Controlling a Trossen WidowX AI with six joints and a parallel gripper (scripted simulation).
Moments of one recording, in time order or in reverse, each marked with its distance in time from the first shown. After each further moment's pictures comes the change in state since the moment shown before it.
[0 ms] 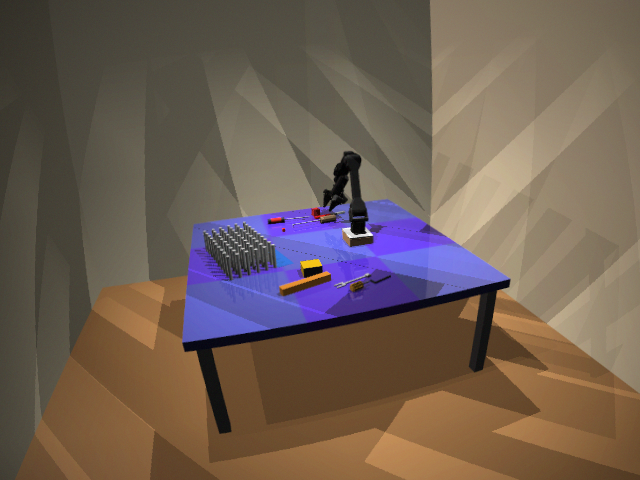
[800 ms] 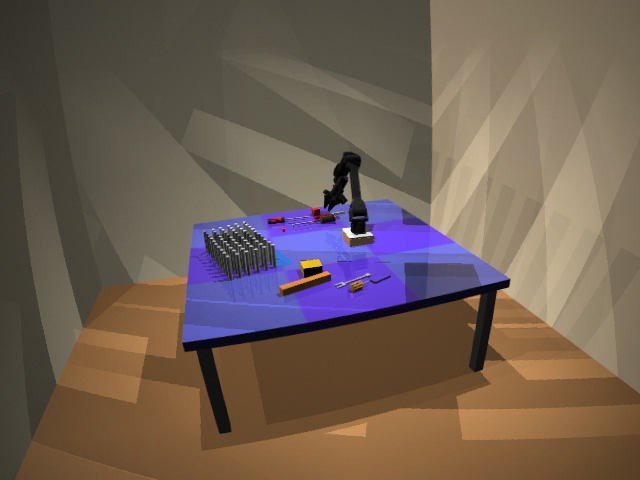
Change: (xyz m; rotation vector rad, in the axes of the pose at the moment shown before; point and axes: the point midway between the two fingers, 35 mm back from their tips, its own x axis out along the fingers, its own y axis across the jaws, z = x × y) arm 0.003 0.005 0.003 -0.001 -0.003 0.003
